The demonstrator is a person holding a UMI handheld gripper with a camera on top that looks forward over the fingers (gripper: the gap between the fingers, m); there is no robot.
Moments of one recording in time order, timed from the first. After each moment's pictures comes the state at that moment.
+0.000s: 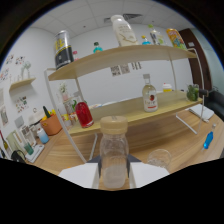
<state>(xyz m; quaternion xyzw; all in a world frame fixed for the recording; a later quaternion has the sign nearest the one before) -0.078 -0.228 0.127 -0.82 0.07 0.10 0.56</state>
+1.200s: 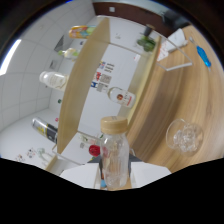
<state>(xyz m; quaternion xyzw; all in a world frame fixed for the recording) -0.070 -0.218 0.185 -0.65 0.35 0.44 0.51</state>
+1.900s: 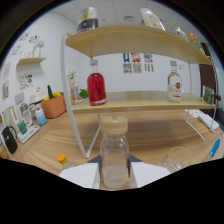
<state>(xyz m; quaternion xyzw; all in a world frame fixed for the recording) -0.111 -0.202 0.071 -0.83 -0.02 0.06 0.56</state>
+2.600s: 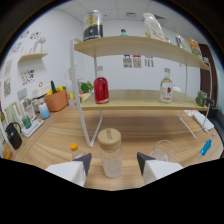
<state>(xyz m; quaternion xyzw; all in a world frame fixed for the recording) -0.106 -0.257 0.090 -0.85 -0.03 0.05 0.52</state>
